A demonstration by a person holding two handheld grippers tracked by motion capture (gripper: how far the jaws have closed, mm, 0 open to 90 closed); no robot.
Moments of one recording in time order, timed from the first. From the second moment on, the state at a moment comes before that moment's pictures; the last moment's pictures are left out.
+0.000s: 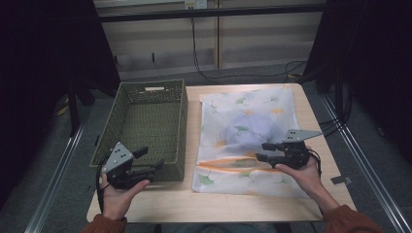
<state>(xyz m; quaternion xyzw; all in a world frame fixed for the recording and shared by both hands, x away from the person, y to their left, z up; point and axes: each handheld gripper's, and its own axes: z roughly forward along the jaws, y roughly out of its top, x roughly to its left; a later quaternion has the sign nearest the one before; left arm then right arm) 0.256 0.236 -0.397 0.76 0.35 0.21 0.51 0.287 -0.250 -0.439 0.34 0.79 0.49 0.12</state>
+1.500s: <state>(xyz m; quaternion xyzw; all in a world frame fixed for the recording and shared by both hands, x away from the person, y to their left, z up) 0.210 0.293 -0.431 0.70 0.42 0.24 0.52 0.210 -0.352 -0.449 0.48 0.68 0.50 0.24</state>
